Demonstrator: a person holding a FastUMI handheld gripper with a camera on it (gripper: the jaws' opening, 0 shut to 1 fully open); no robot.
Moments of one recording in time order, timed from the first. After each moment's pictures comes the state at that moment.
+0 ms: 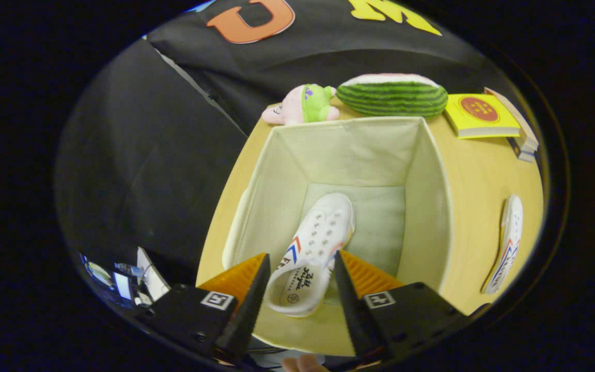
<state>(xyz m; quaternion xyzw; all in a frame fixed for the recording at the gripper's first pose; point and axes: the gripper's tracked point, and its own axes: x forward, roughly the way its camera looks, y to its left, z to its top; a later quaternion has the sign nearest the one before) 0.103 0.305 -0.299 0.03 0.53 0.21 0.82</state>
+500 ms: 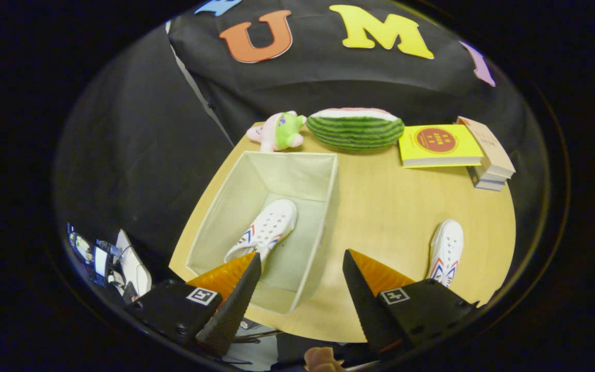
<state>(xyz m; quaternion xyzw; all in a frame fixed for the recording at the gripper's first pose) 0.090 0.170 -0.237 -0.01 0.49 0.19 0.85</state>
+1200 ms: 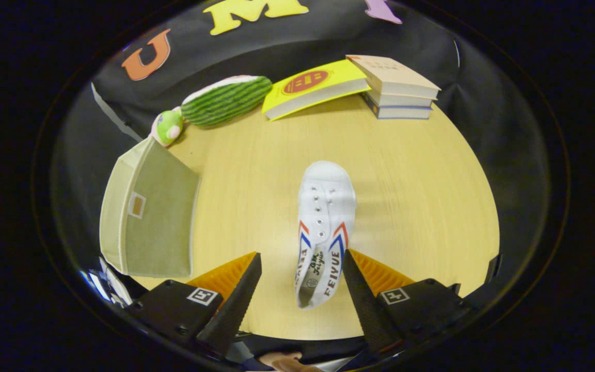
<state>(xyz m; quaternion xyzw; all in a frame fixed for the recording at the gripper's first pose) 0.098 -0.077 -0.337 0.06 0.57 0.03 0.82</state>
